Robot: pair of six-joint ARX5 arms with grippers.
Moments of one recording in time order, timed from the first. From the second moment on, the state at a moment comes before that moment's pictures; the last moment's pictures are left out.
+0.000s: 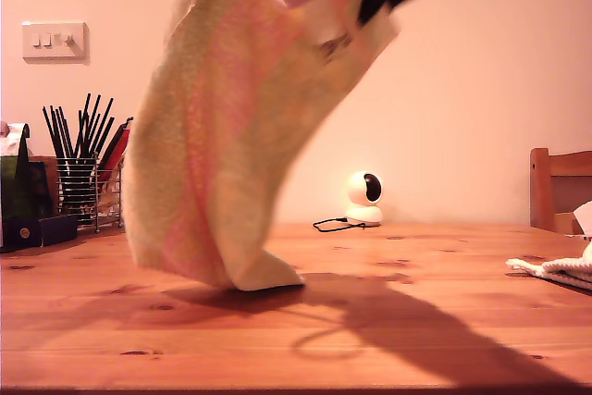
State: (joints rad) left arm -0.56 1.23 1.10 -0.09 0.30 0.03; right arm 0.38 1.75 1.98 -1.14 -0.26 -0.13
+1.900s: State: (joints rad) left arm -0.16 1.80 1.58 -0.31 0.79 0.23; right arm 0.49 1.95 2.04 -0.66 0.01 -0.15
